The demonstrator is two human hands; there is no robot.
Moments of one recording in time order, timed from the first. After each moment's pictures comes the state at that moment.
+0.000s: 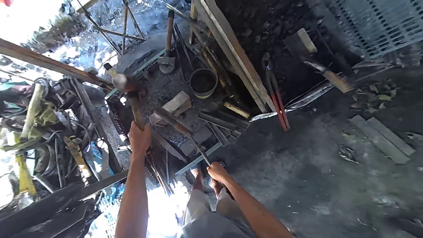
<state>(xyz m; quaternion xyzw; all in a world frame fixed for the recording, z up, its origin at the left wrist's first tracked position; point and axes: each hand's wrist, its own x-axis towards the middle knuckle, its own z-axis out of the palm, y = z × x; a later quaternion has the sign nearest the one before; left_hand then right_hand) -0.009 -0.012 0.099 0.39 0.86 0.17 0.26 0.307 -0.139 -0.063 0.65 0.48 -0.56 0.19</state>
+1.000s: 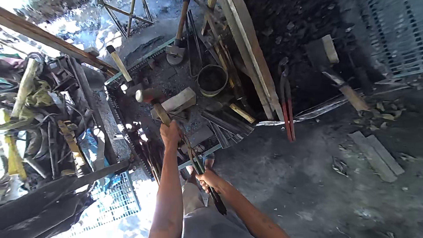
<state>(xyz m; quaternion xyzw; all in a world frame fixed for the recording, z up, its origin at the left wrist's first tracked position) 0.081 0.010 0.007 0.14 0.80 0.37 0.45 0.288 -0.141 -0.048 0.56 0.14 -0.81 0.12</state>
